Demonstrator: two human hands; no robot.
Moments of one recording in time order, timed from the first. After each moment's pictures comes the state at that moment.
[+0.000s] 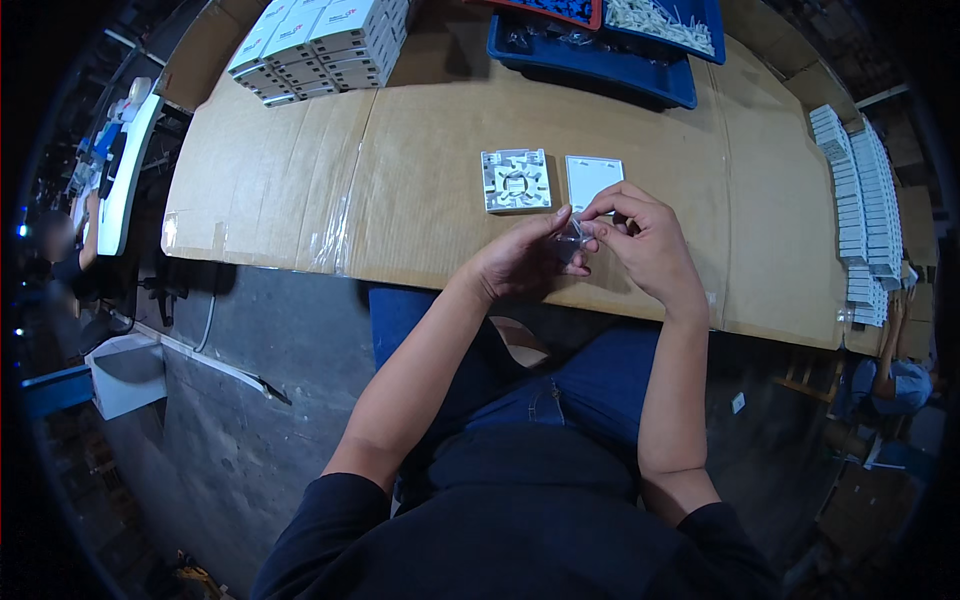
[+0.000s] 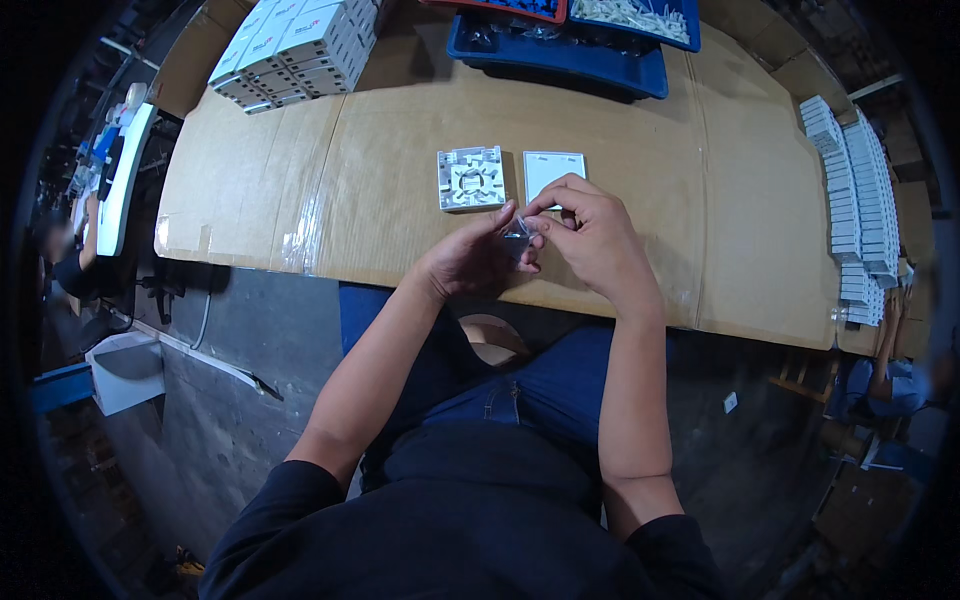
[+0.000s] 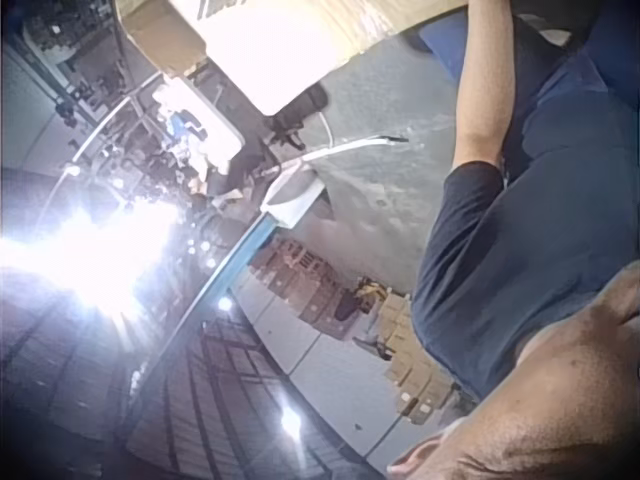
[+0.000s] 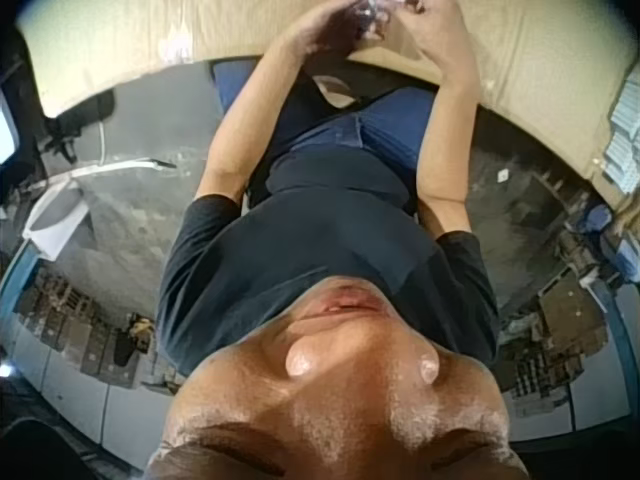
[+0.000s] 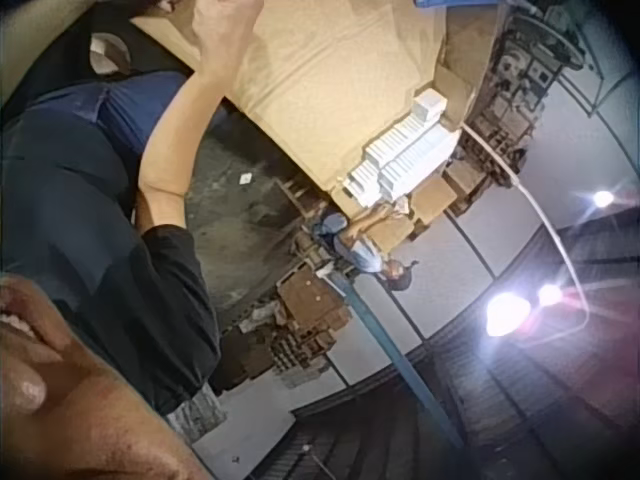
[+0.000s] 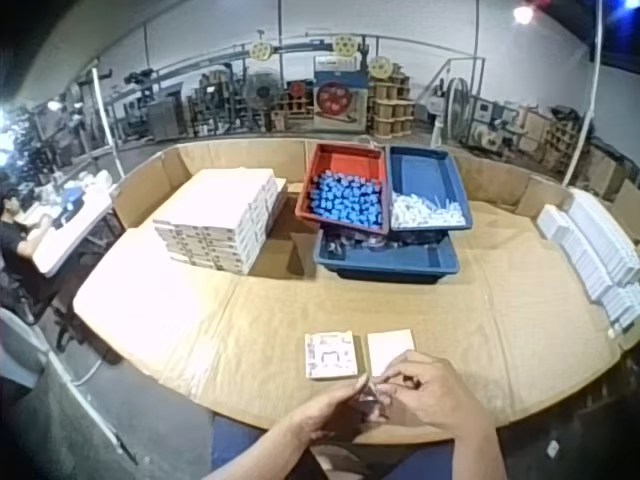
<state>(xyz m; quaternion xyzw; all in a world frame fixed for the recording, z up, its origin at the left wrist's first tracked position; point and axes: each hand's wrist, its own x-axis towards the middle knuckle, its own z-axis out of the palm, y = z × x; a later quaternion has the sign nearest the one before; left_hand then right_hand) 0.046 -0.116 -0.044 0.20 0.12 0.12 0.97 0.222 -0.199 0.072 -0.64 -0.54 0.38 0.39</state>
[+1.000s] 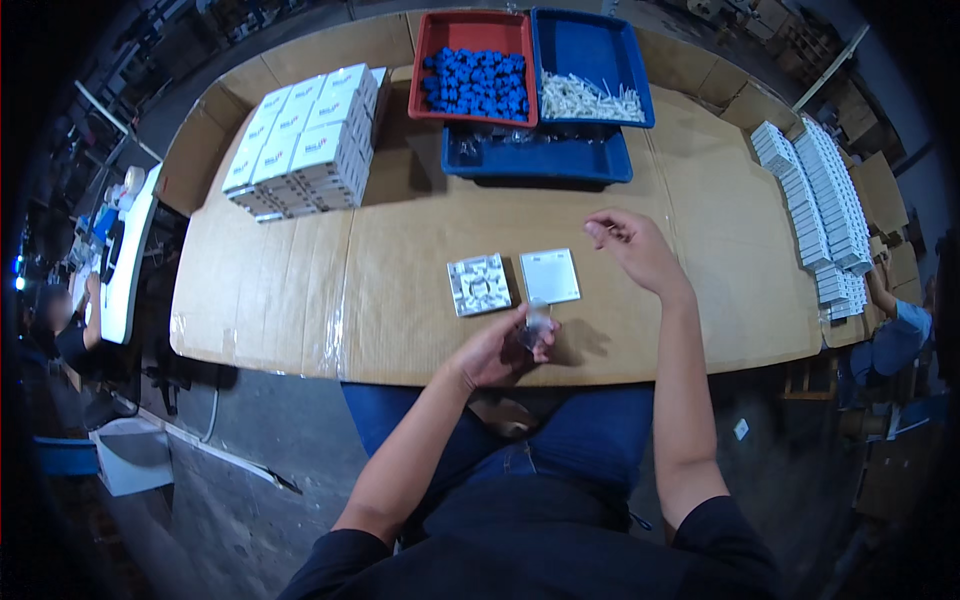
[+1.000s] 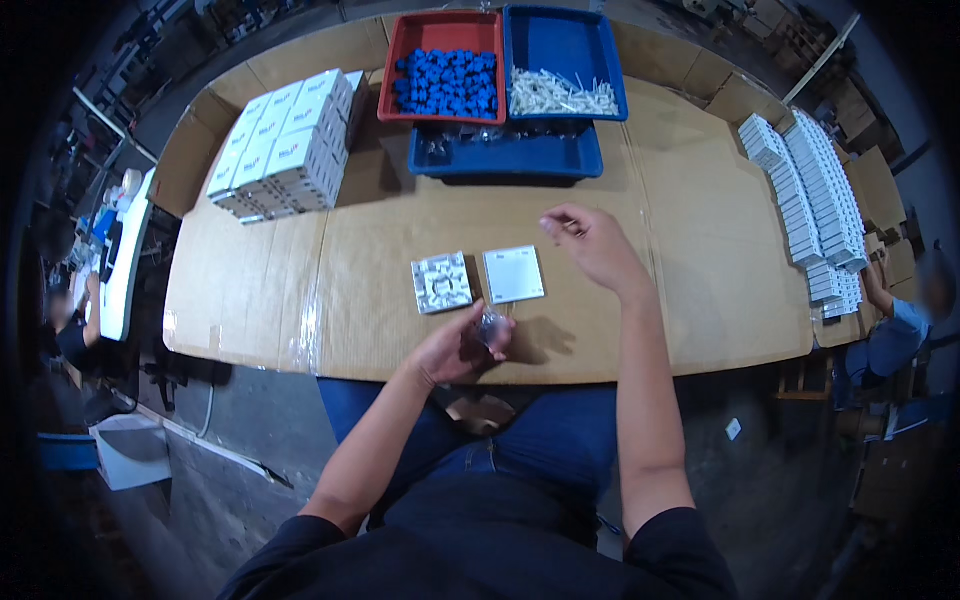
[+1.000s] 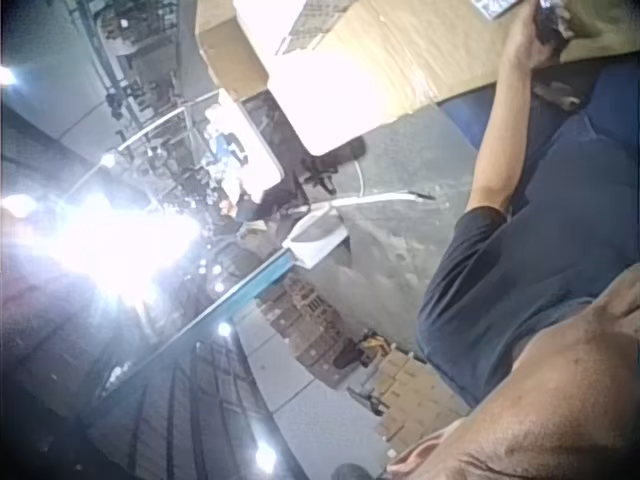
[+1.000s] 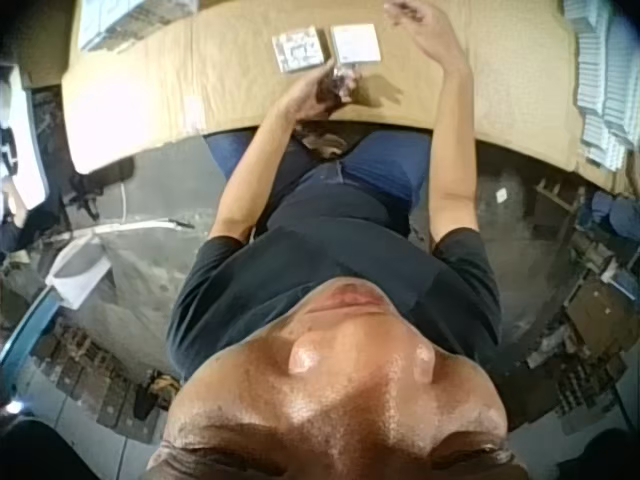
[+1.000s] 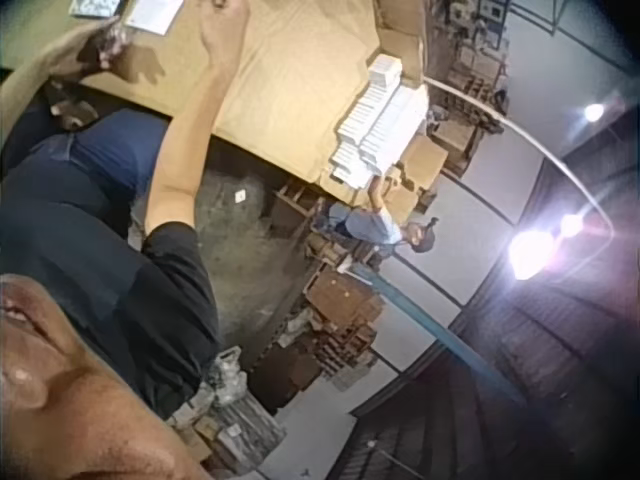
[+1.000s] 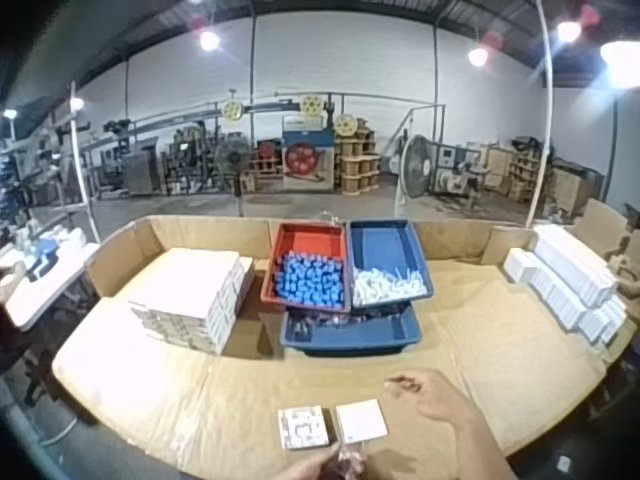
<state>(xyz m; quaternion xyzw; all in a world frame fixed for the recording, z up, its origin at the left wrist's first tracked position) 0.055 -0.116 -0.031 0.19 0.16 0.06 0.97 0.330 -0.154 0.068 -0.66 -0.52 0.35 0.41</state>
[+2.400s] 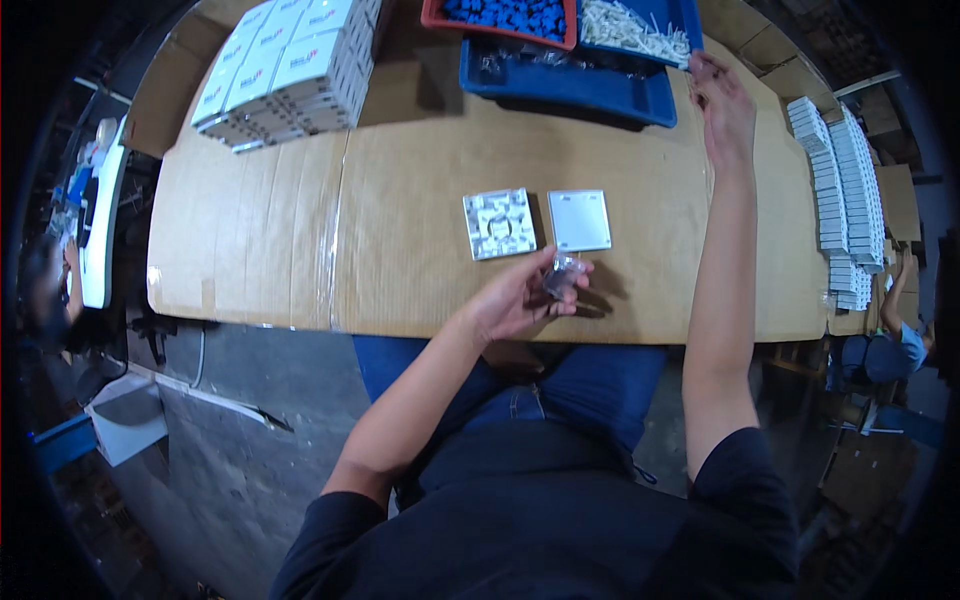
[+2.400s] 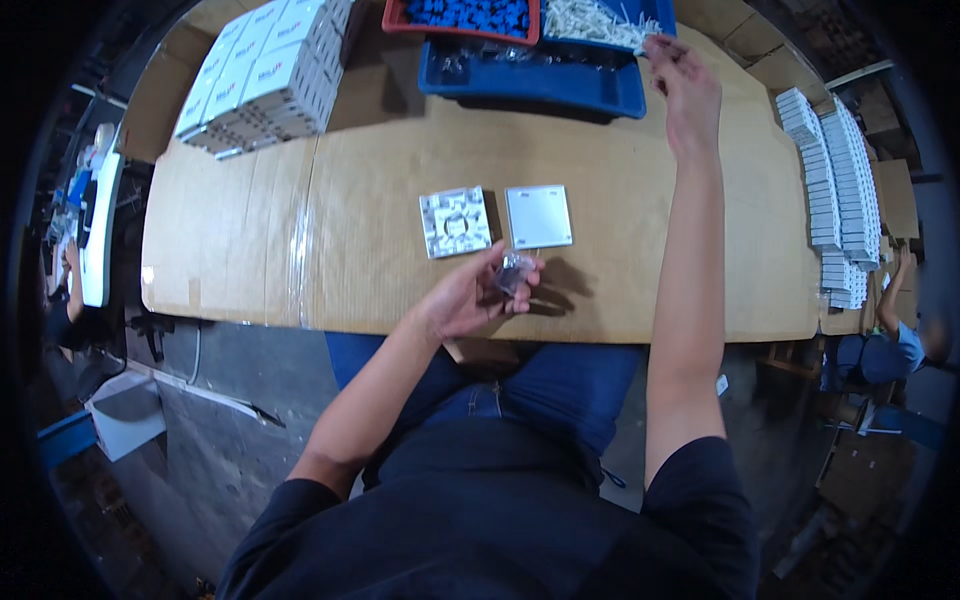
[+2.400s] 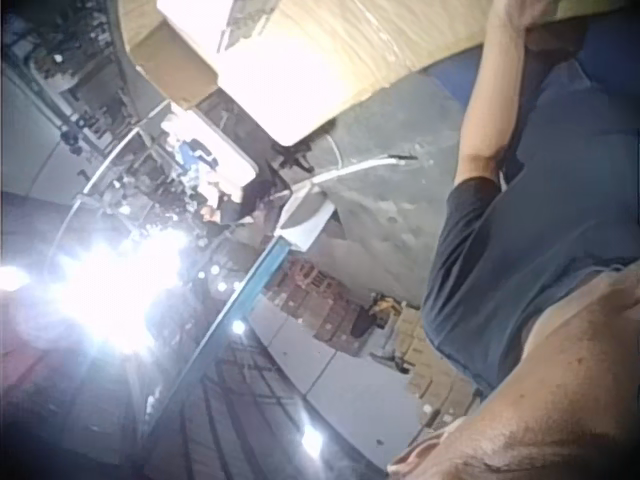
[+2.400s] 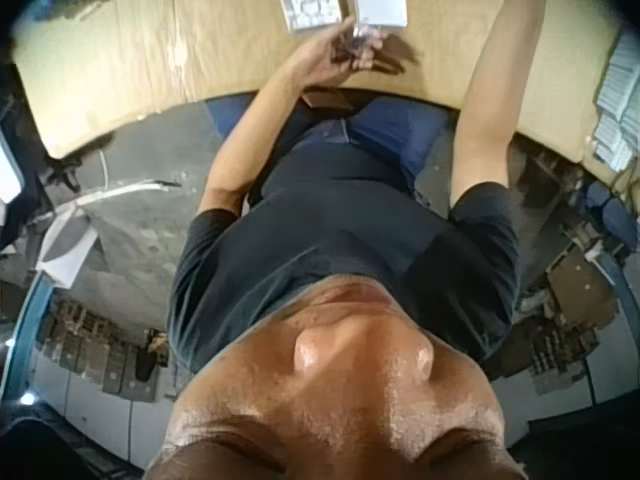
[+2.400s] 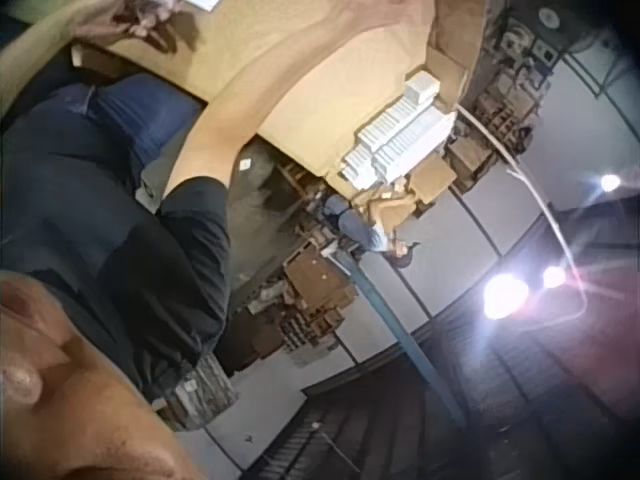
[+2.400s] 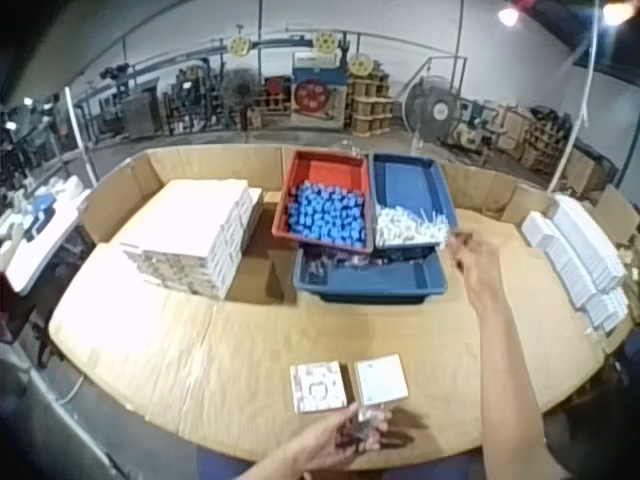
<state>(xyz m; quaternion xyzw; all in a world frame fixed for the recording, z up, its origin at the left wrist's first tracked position) 0.050 -0.105 -0.042 0.14 0.12 0.08 0.98 0.401 -0.044 0.094 -0.59 -0.38 0.21 0.68</state>
